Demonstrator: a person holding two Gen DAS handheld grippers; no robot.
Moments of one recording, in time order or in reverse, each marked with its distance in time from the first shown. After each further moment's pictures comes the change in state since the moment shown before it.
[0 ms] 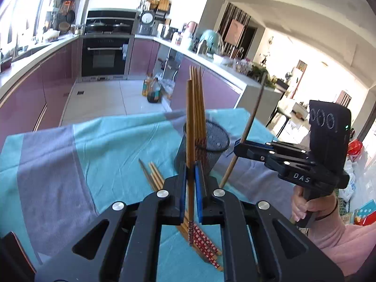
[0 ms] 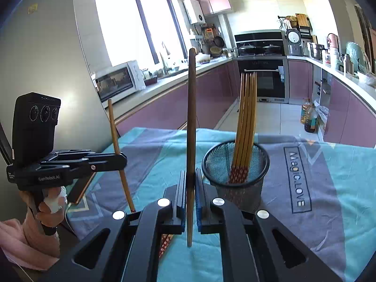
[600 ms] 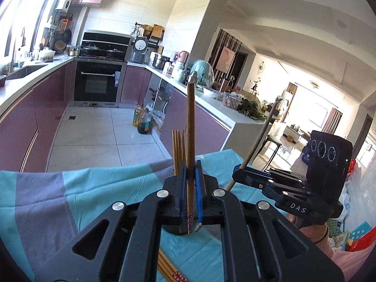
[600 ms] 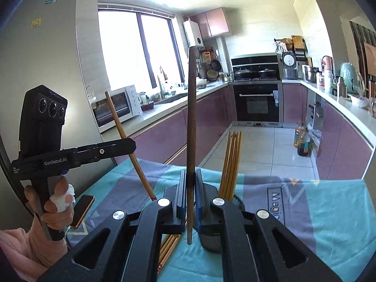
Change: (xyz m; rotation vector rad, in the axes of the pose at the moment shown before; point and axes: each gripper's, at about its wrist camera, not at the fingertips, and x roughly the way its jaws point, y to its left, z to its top) left arm -0.012 -0.024 0.083 -0.001 -0.178 -0.057; right arm -0.030 -0.008 0.055 -0.029 -0.140 -0.038
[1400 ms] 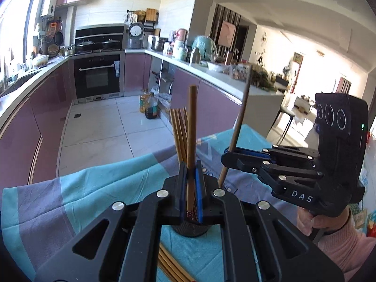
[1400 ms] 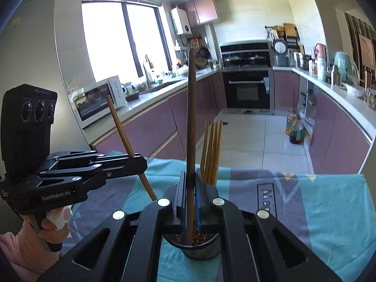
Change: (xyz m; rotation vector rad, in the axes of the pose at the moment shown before) left arm 0.068 -0.025 -0.007 0.126 0.164 0.069; right arm 0.055 -0.034 -0.011 0.040 0.129 -0.058
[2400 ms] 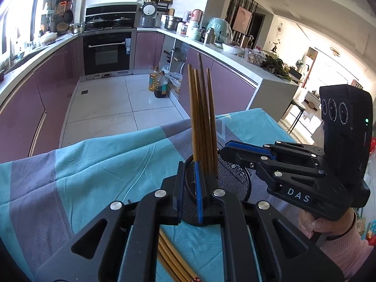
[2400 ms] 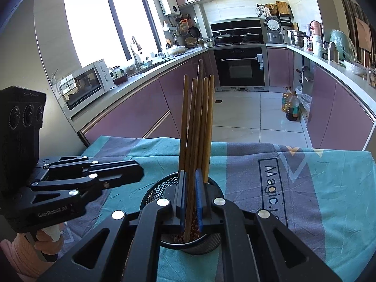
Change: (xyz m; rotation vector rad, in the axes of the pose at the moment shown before) left arm 0.036 0.030 -0.020 -0.085 0.095 0.052; right arm 0.028 -0.003 -0.015 0.060 0.095 -0.026
